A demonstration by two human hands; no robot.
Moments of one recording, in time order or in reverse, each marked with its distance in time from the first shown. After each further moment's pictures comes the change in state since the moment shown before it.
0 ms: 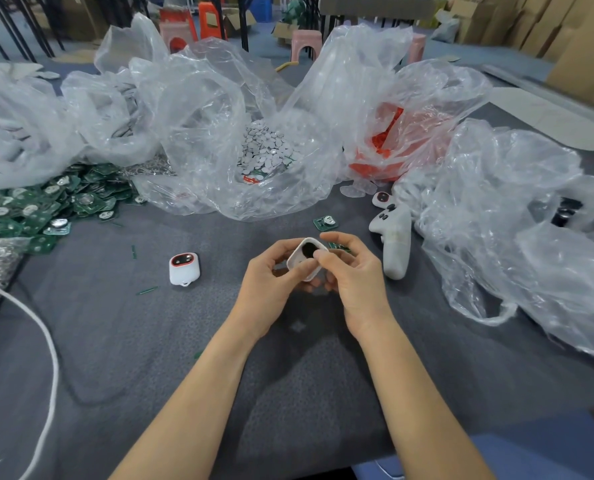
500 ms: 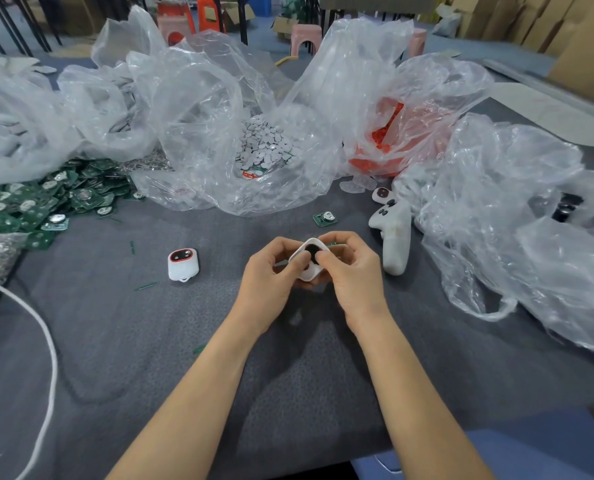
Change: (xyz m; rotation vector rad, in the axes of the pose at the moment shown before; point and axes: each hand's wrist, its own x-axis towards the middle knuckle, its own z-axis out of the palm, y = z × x) left_hand -0.001 -0.001 0.002 0.110 0.056 0.009; right_hand 0.001 0.003 0.001 -0.152 0.056 -0.038
